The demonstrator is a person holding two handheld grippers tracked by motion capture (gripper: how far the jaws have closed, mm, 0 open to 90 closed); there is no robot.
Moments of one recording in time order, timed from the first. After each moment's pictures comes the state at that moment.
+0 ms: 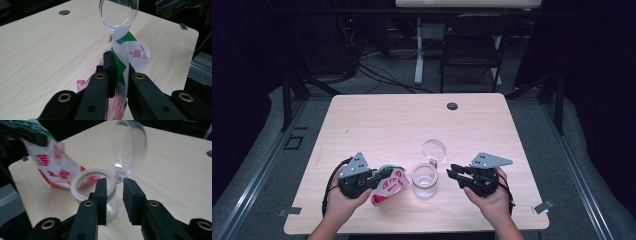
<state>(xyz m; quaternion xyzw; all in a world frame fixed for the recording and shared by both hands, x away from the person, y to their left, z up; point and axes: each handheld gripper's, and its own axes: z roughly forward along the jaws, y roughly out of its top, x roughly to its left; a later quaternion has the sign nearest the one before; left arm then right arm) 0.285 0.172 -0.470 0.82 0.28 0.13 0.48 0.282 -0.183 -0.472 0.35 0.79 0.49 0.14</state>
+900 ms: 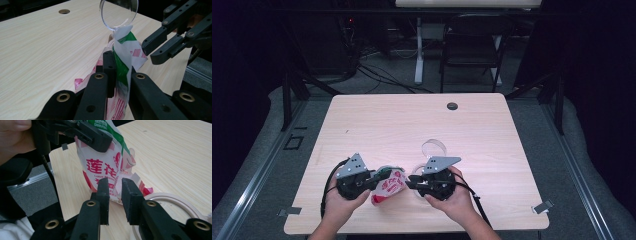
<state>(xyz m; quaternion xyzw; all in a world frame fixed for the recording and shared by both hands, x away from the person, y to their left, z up) 0.282 0.177 -0.471 0.81 0.29 0.12 0.49 0.287 -0.085 -0.477 0.24 0.84 0.48 0.06</state>
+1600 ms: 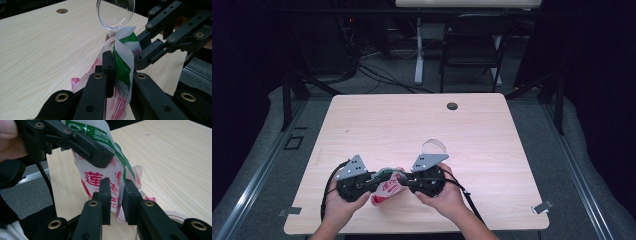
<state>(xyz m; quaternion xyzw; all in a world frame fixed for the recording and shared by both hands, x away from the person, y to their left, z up) 0.278 0.175 -0.472 0.81 0.29 0.11 0.50 0.296 -0.062 -0.476 0.22 0.85 0.47 0.07</state>
